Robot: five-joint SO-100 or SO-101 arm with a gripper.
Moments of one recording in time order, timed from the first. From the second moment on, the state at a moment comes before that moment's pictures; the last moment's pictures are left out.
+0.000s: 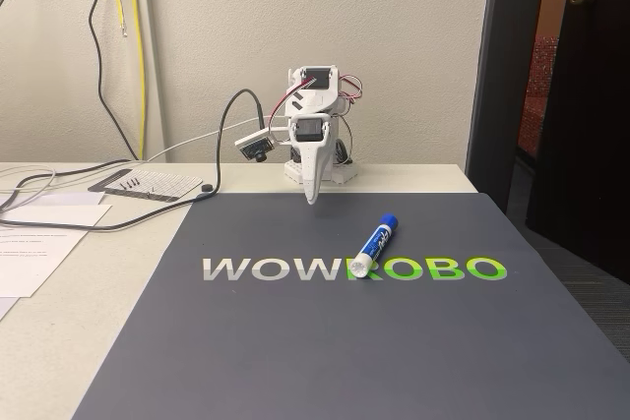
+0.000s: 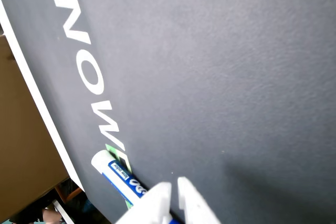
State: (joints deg) arm -6.1 188.3 174.2 60.2 5.9
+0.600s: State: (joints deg) arm -9.4 188.3 171.3 60.2 -7.0
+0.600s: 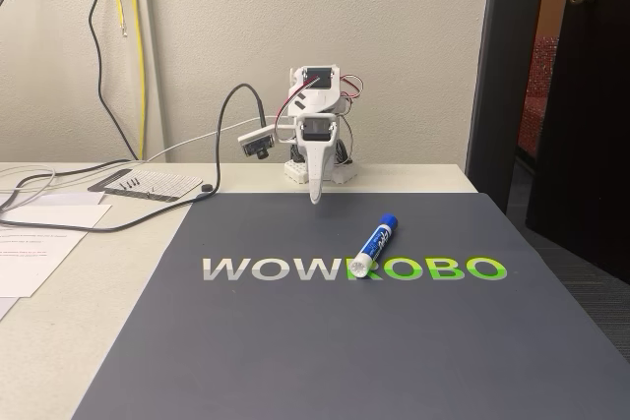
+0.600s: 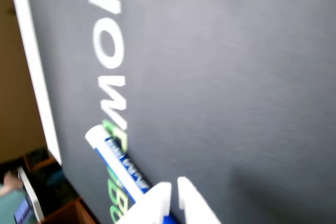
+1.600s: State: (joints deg) arm -15.5 115.0 100.0 76.3 -51.8
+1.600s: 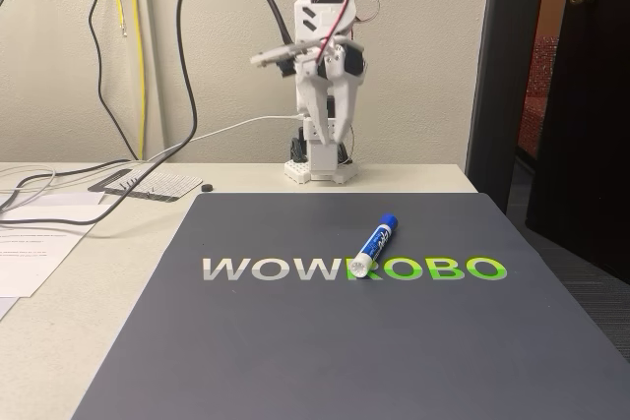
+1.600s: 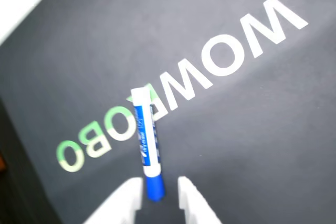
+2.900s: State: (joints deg) arm -21.2 83.1 99.6 56.7 -62.3
